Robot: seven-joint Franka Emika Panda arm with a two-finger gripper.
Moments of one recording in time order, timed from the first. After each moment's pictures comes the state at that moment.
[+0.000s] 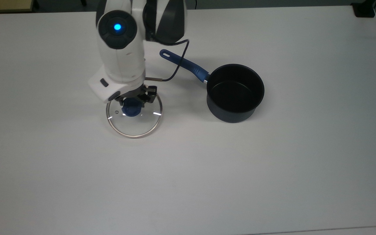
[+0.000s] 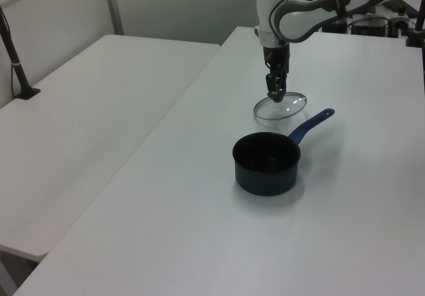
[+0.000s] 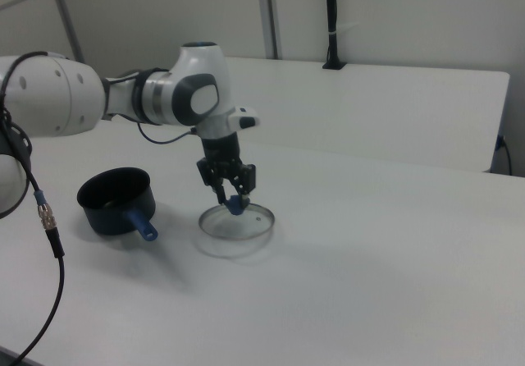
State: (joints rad) arm 0.02 0.47 -0.06 -1.55 -0.08 1.95 0.01
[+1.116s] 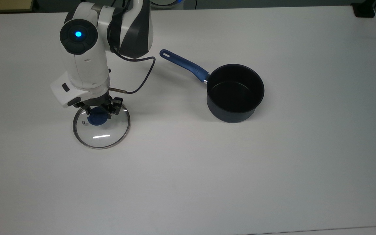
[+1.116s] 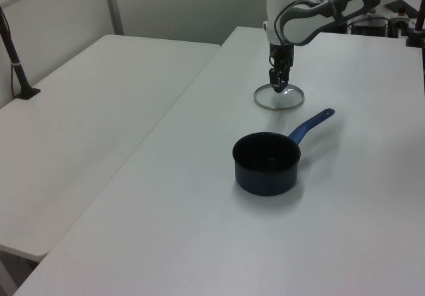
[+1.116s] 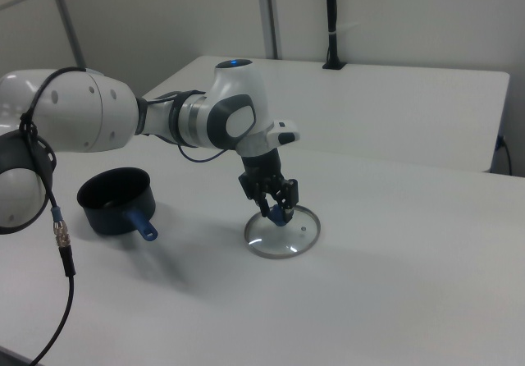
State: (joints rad) arm -0.09 0.53 -0.08 -1.55 -0.13 2.10 0.01
